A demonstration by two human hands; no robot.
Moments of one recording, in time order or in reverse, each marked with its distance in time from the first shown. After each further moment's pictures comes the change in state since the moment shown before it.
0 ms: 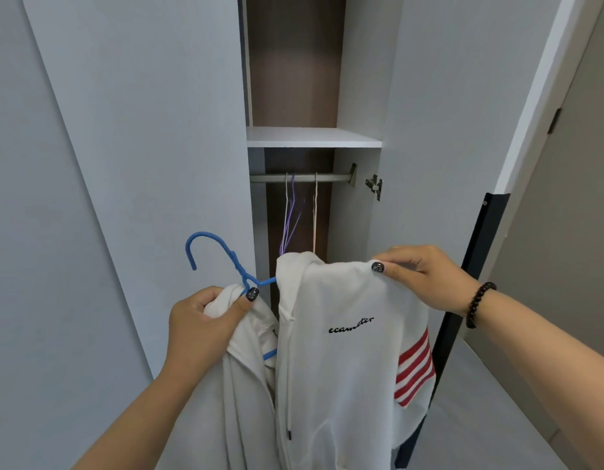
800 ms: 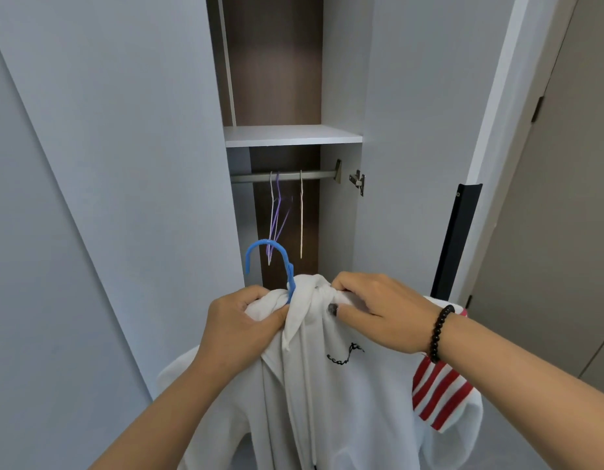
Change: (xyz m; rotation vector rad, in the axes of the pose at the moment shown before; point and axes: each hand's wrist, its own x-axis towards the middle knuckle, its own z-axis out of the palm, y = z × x) left_hand -0.016 0.025 0.056 0.207 -0.222 0.127; right_hand -0.025 -0.011 0.028 -0.401 -0.142 -0.142
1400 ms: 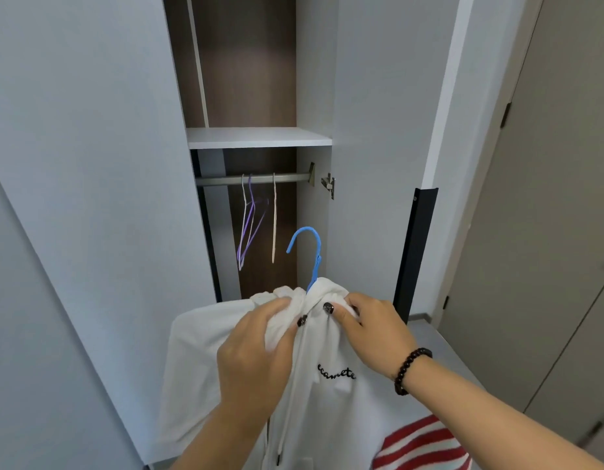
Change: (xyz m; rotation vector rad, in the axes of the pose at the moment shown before) left_hand -0.036 0.034 0.086 0.020 0.242 0.212; right_hand -0.030 0.062 0.042 0.180 0.325 0.452
